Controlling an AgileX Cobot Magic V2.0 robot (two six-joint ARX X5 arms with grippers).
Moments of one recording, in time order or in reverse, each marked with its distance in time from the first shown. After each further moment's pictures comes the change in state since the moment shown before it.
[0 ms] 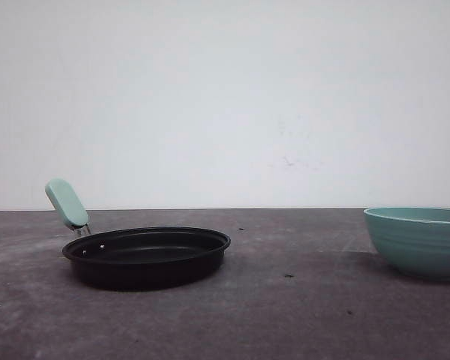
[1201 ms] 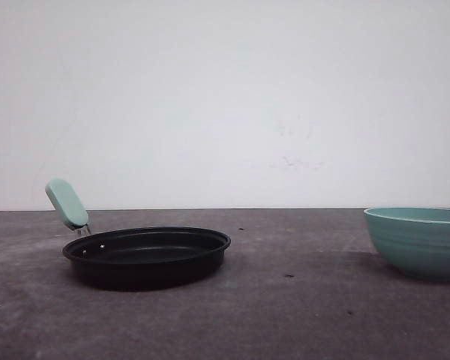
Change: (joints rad) left arm 0.000 0.000 0.000 0.000 0.000 0.000; right arm 0.000 0.000 -0.001 -0.014 0.000 0.019
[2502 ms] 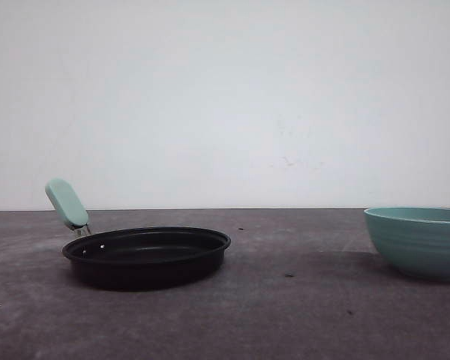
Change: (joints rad) left arm 0.000 0.637 0.972 -0.153 0.309 -0.364; right arm 0.002 0.435 0.876 -0.036 -0.369 0.271
